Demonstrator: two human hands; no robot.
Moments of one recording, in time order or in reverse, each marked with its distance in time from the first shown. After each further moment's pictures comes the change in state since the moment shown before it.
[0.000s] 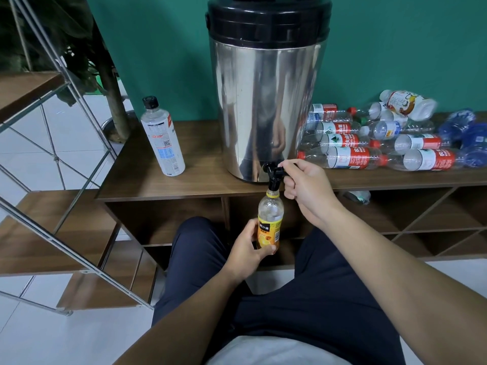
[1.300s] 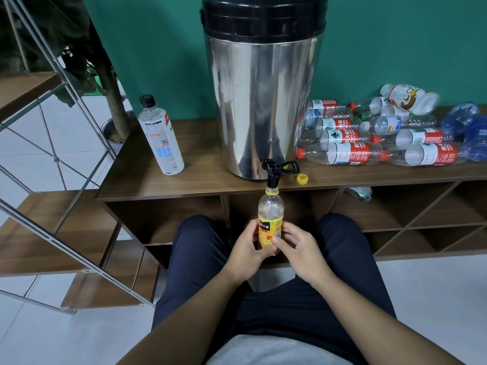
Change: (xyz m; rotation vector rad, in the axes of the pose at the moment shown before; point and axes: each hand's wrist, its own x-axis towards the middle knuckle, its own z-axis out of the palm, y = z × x) left_hand -0.007 0.002 0.003 -0.043 -0.011 0.020; right_hand -0.070 0.138 -0.034 -0.366 -0.126 -0.079
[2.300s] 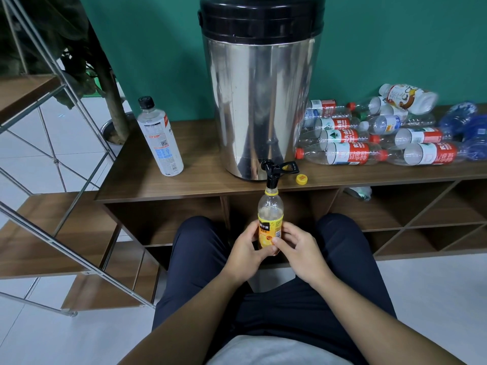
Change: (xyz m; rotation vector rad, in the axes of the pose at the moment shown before) left_hand -0.002 0.004 -0.001 0.044 0.005 0.018; right_hand 0.001 0.005 0.000 0.015 0.001 -0.028
